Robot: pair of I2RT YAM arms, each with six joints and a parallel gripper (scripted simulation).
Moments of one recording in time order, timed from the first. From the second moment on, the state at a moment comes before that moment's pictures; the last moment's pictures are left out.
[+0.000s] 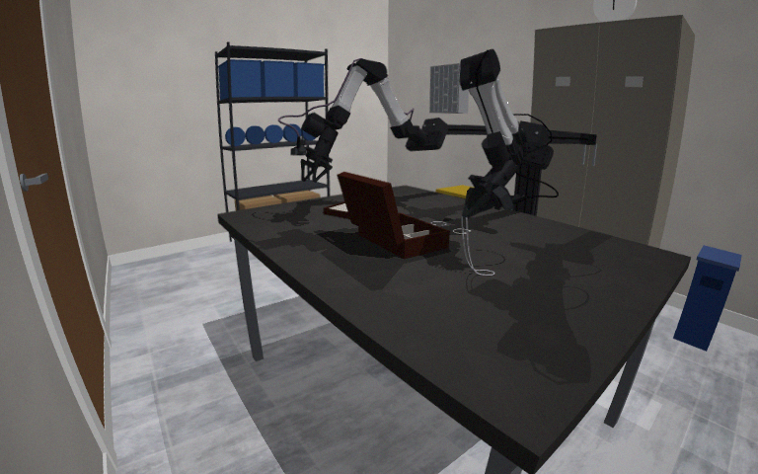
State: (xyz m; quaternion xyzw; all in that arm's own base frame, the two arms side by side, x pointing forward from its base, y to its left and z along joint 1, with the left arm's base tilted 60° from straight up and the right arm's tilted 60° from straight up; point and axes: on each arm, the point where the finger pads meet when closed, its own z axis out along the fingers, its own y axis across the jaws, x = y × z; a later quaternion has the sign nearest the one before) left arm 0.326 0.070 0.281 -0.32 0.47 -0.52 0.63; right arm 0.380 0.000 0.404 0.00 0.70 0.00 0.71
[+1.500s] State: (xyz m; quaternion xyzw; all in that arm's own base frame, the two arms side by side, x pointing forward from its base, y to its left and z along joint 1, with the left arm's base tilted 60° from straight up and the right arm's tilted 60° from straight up) left arm 0.315 0.069 0.284 -0.33 0.45 -0.55 0.63; right arm 0.380 0.000 0.404 0.00 0.70 0.00 0.71
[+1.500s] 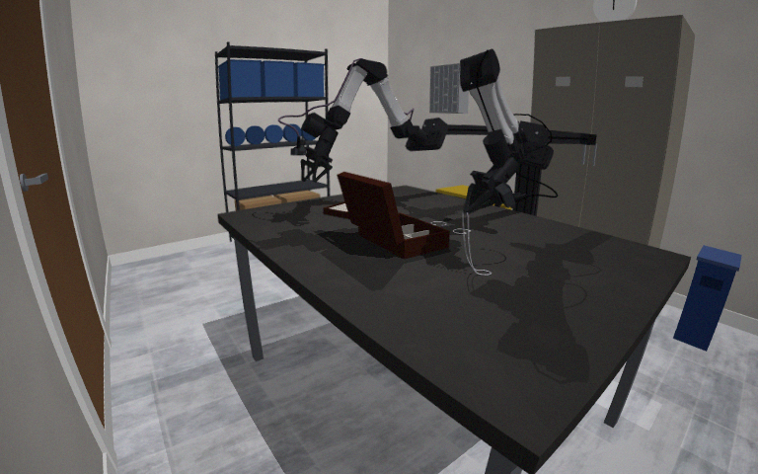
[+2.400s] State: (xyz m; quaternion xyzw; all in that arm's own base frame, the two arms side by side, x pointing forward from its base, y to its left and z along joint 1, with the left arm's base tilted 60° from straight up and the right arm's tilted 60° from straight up) left arm 0.315 0.069 0.285 -0.33 0.45 -0.55 0.63; right arm 0.380 0.000 0.404 0.00 0.70 0.00 0.71
